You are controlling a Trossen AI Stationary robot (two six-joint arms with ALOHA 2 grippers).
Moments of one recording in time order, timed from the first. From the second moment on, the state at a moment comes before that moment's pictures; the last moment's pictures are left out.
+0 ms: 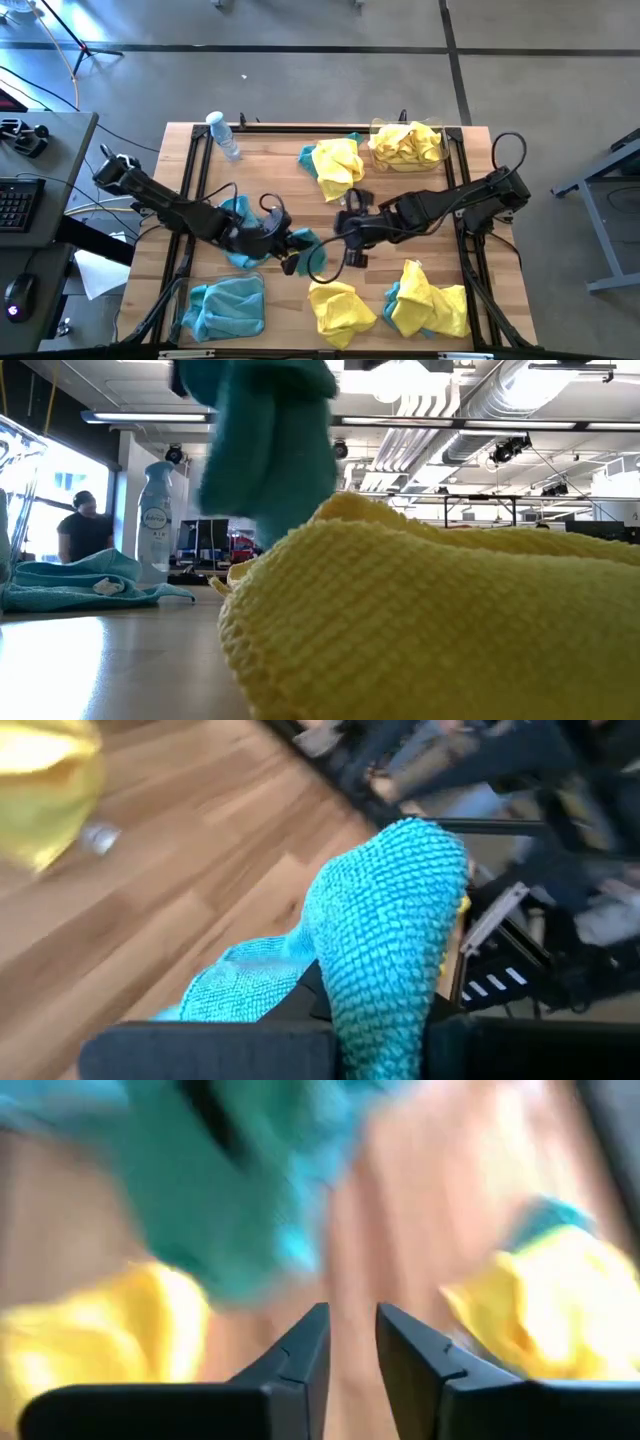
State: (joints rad) left arm -0.44 1.42 1.09 -0.25 -0.51 -0.96; right arm 0.33 1.73 1.73 -1.02 0.36 0.30
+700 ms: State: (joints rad) left arm -0.78 1.77 2.00 -1.57 -0.35 -1.84; right arm 0.38 1.02 0.87 -0.60 0.36 0.58
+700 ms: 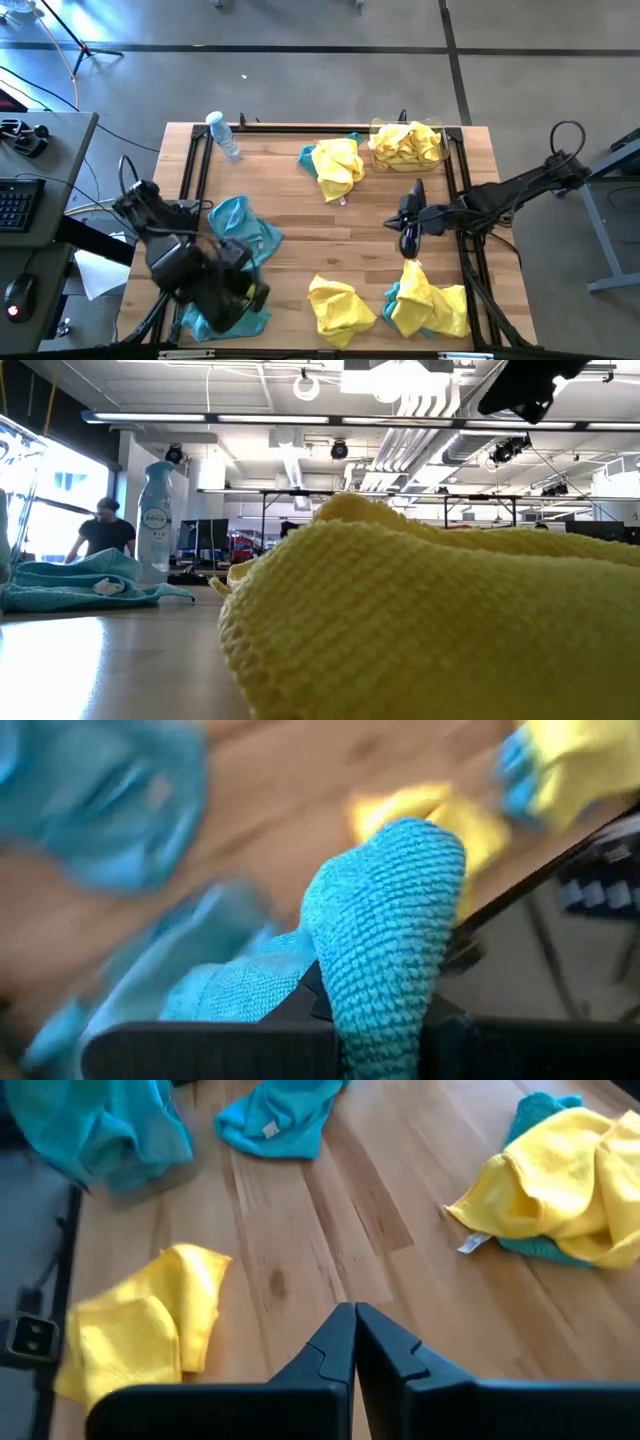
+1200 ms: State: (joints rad) left arm -0.97 1.77 1.82 -1.57 -0.13 -1.90; right arm 0.38 1.02 0.82 -0.49 0.36 0.63
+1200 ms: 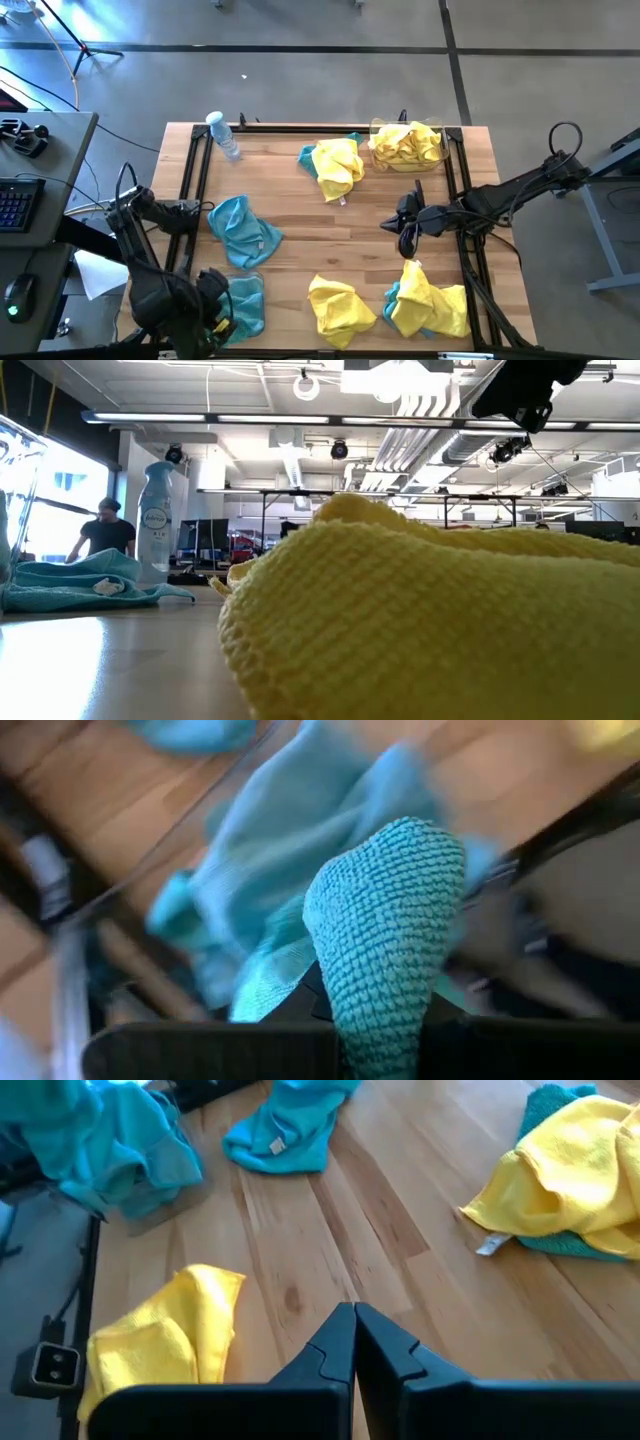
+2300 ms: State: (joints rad) left arm -1.03 1.68 1.53 -1.52 -0.05 -1.44; right arm 0.38 1.04 0.82 -0.38 0.50 0.84
